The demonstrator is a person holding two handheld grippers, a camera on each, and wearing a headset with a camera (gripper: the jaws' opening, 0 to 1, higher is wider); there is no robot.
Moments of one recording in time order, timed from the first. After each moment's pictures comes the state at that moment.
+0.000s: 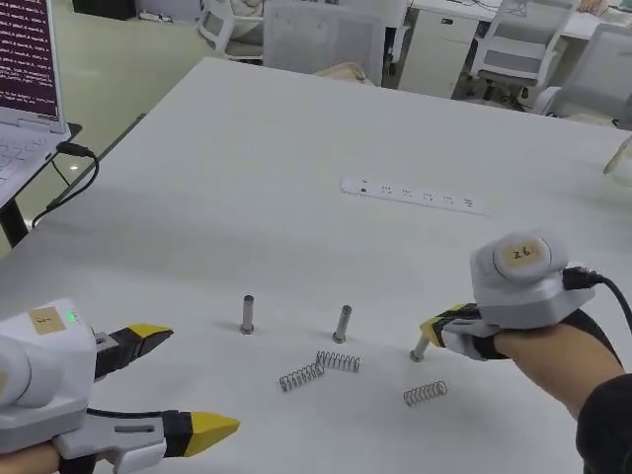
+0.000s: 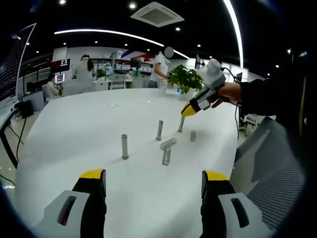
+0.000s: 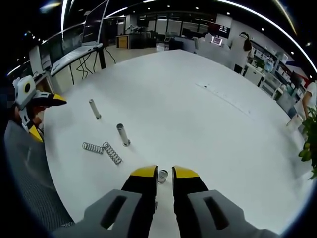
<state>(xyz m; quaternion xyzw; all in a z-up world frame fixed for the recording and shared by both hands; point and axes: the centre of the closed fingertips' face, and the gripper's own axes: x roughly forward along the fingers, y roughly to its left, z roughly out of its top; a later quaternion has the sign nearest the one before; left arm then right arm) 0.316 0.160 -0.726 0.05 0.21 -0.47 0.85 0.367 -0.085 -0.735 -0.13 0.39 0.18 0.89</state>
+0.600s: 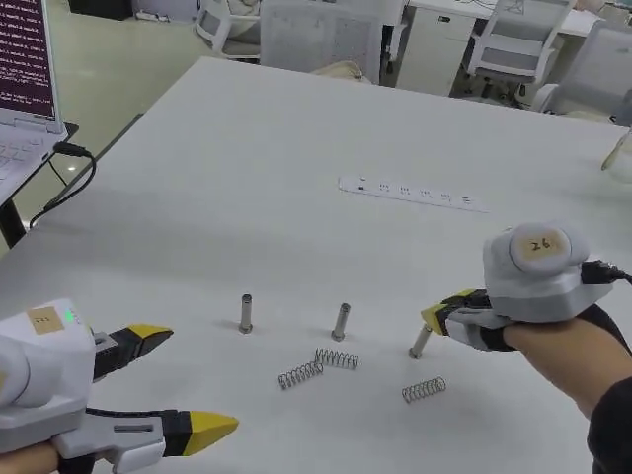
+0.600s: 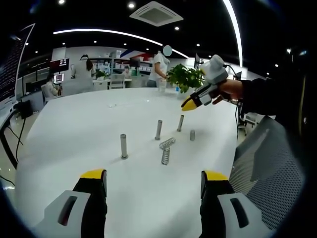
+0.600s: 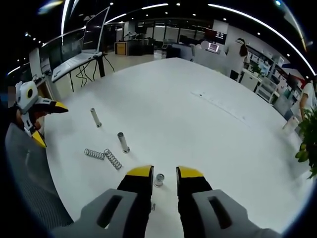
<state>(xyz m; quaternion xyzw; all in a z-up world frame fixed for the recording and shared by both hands) 0.315 0.160 -0.727 0.05 0.21 -0.48 0.85 0.366 -0.087 -0.715 -0.12 0.36 0.18 0.91</state>
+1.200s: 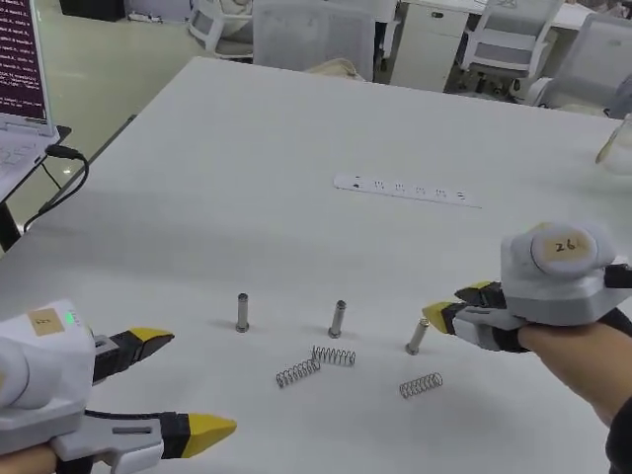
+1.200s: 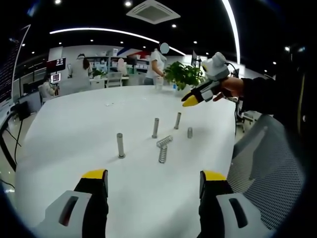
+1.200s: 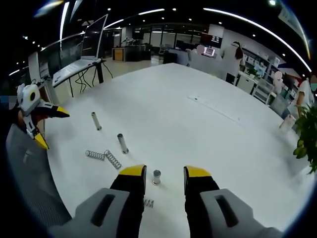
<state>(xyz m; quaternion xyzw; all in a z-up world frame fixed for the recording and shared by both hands) 0.311 0.156 -0.728 0.06 0.22 -0.49 0.84 0.358 -0.096 -0.706 -0.11 0.34 0.17 0.92</state>
